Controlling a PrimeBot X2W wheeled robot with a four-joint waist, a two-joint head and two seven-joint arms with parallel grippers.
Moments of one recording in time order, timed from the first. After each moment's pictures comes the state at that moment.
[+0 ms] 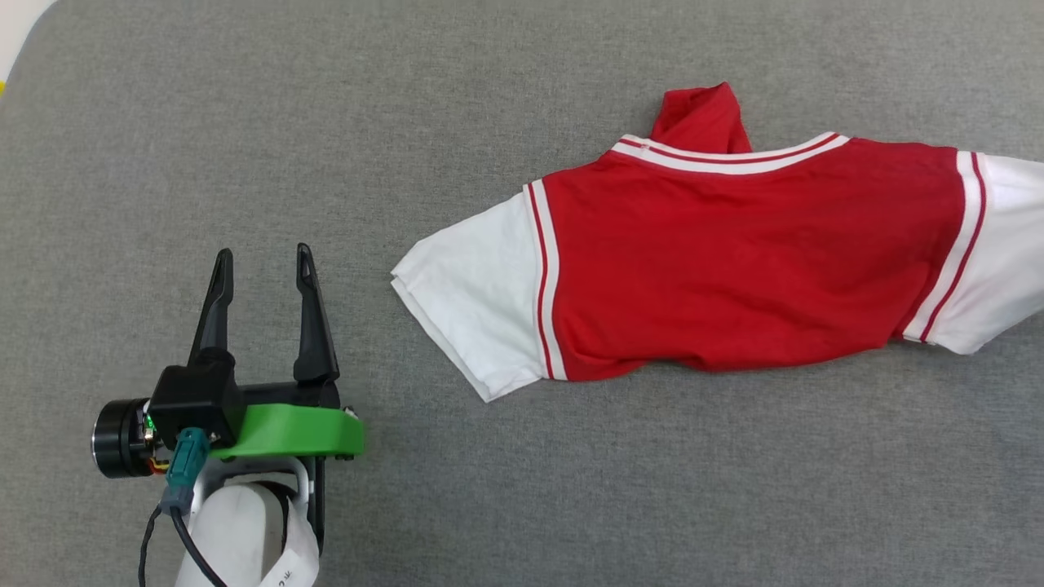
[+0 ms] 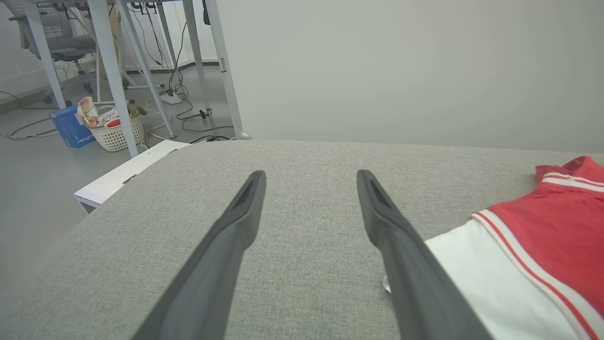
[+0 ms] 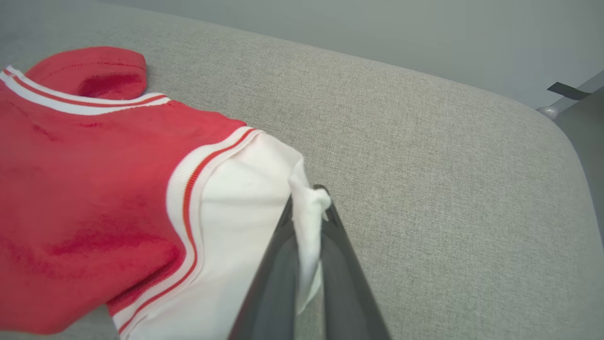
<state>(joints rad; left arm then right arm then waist) -0.16 0.07 -0.02 -0.02 -0.09 0.06 -0.26 -0.40 -0.75 0.14 0.12 0.68 0.13 0.38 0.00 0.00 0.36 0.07</state>
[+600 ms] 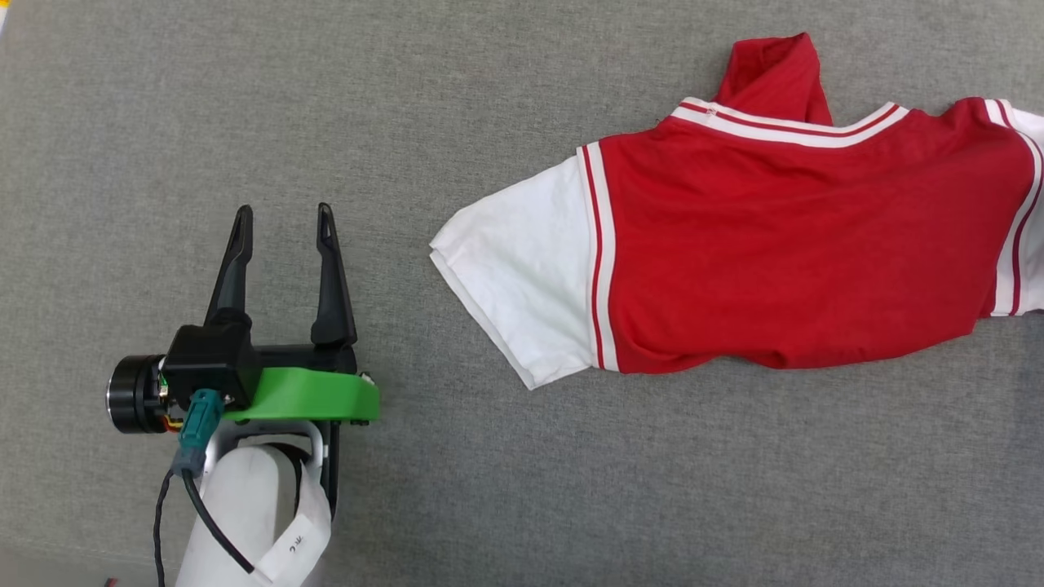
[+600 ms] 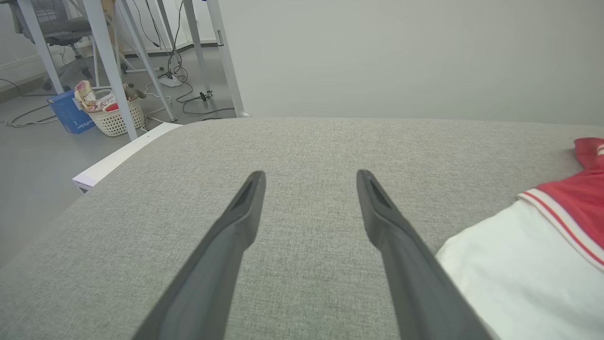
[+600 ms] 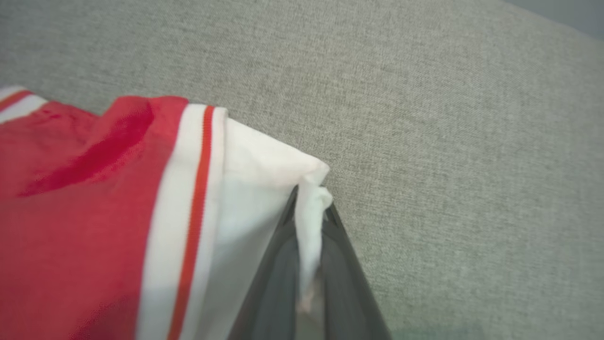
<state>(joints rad) -0.24 0.06 -0.04 0.01 -0.09 0.03 -0.26 -0.73 -0.62 0.23 0.53 0.50 0.13 0.48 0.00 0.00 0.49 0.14</state>
